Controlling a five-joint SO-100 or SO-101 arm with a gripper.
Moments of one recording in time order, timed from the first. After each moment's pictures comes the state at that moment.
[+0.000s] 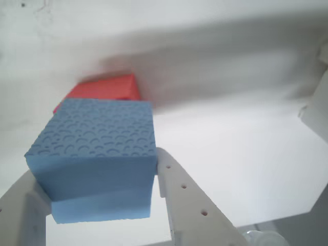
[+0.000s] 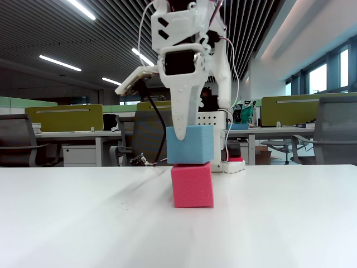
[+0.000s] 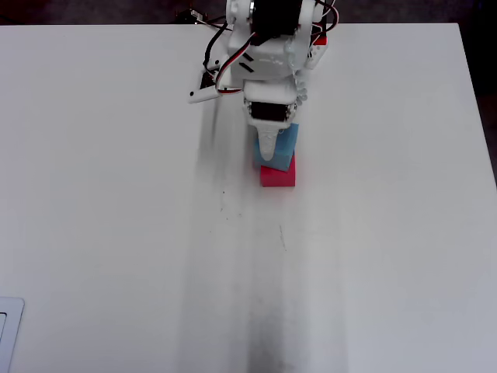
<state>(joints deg) 15.9 105.5 108.3 74.1 13.9</state>
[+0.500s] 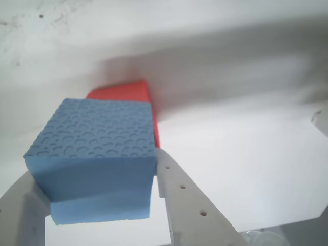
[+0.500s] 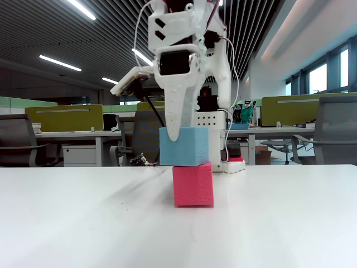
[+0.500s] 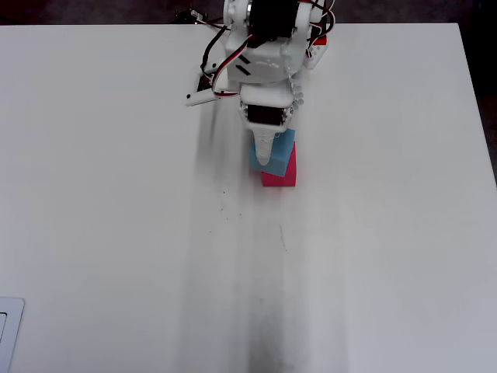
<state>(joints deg) 16.4 105.5 109.4 71.3 13.9</state>
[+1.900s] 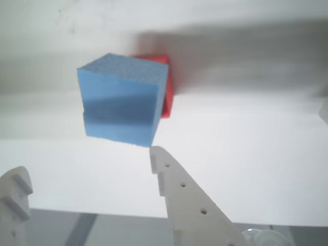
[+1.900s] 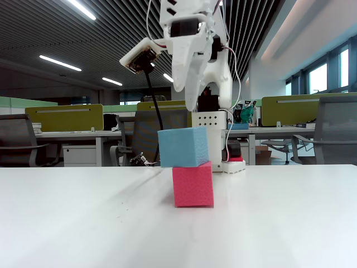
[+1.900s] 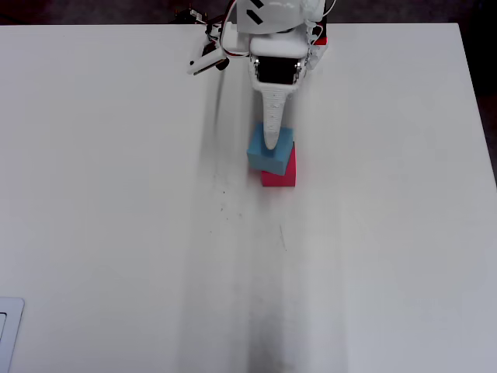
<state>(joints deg) 14.3 122.8 108.5 75.5 14.0</state>
